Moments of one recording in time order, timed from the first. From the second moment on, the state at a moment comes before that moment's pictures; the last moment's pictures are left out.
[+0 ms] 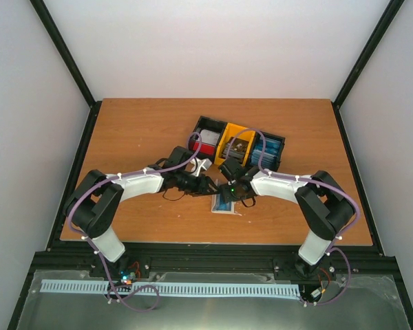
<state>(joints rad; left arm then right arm) -0.61 1.67 0.87 -0.09 0.76 -0.57 0.74 1.70 0.95 -0.46 0.03 0.45</state>
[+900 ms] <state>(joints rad) -0.61 1.69 0.87 -0.14 0.80 -0.55 0.71 1.56 0.85 -0.64 0.15 0.60</state>
